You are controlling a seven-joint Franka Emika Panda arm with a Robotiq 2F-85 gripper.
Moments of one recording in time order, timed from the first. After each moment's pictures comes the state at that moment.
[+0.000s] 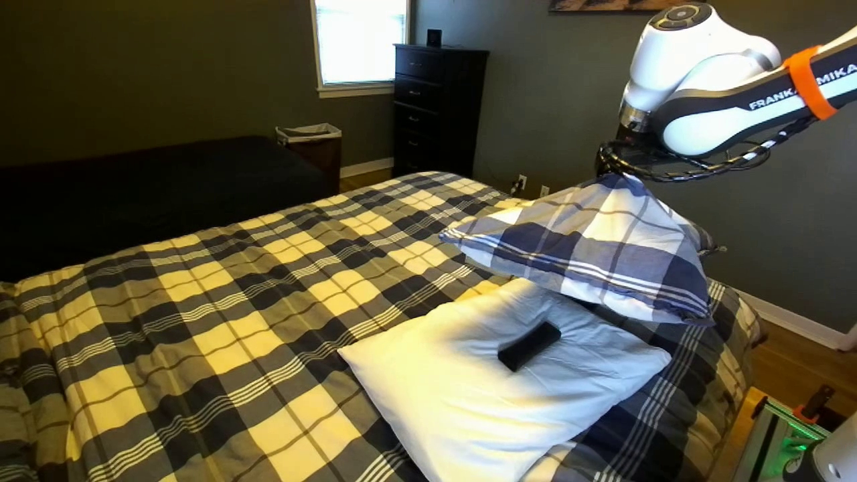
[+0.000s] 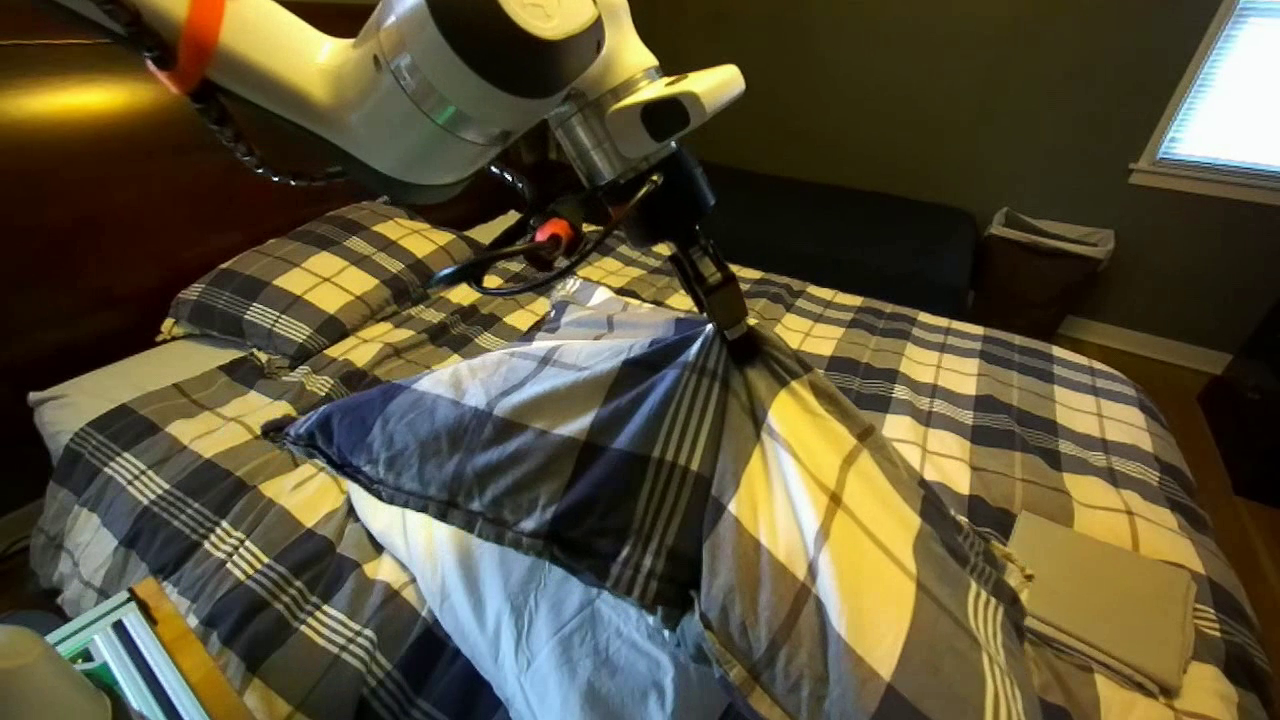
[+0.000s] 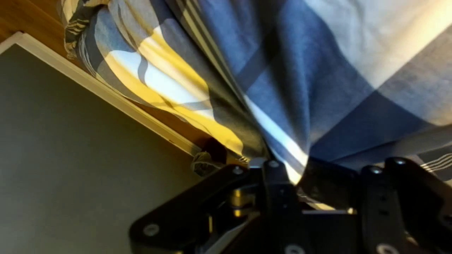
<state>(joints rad) -0.33 -0.30 -0.01 -2.39 -0.70 2.38 0.86</state>
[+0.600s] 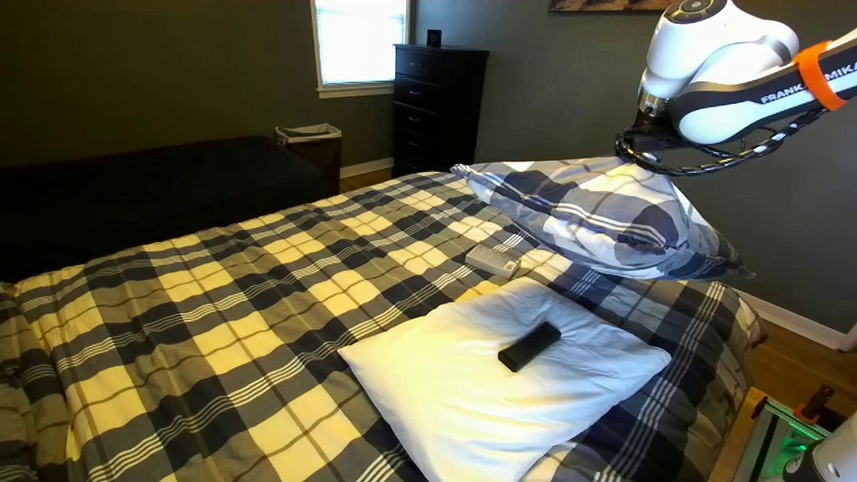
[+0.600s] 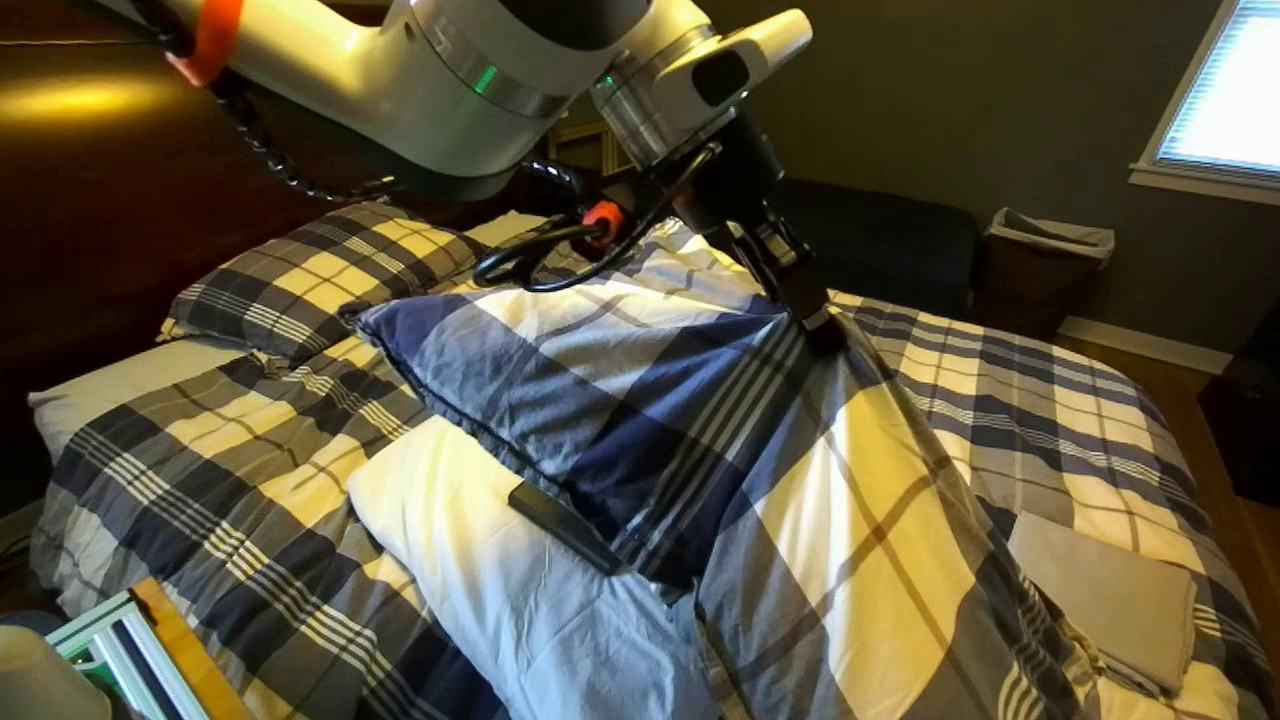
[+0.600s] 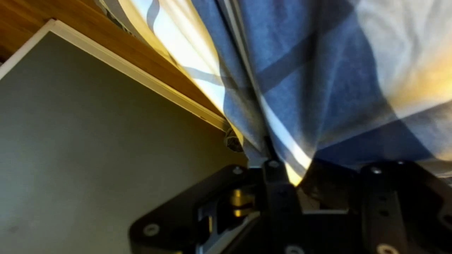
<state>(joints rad) -0.35 -0.29 -0.09 -2.33 -0.85 2.38 0.95</state>
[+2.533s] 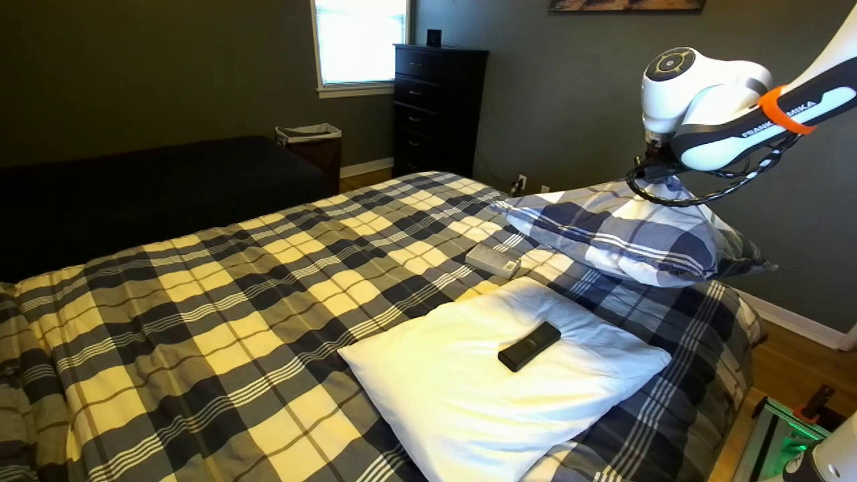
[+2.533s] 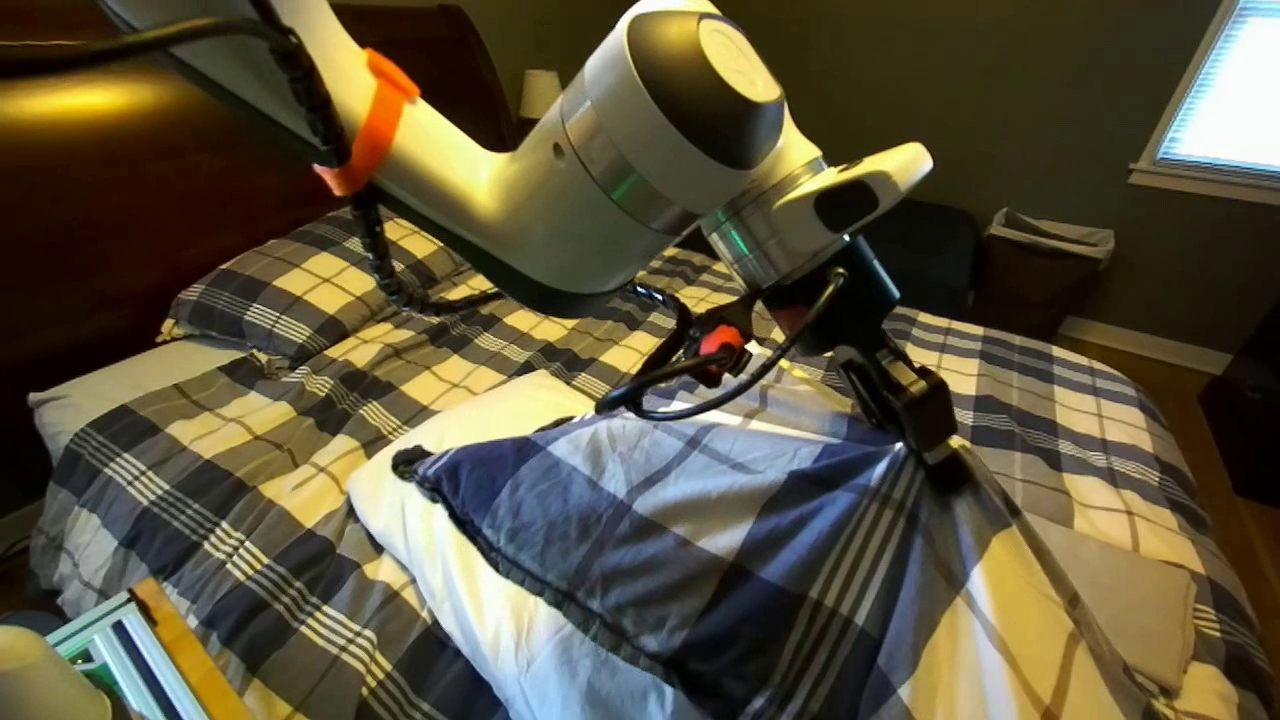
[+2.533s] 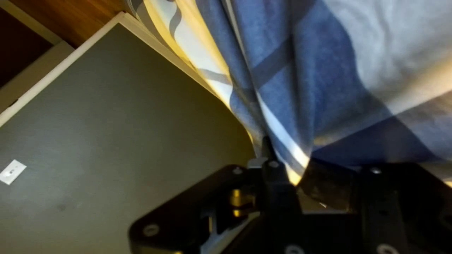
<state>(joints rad) -0.34 -0.07 -0.25 -2.24 -1.09 2.39 1.03</state>
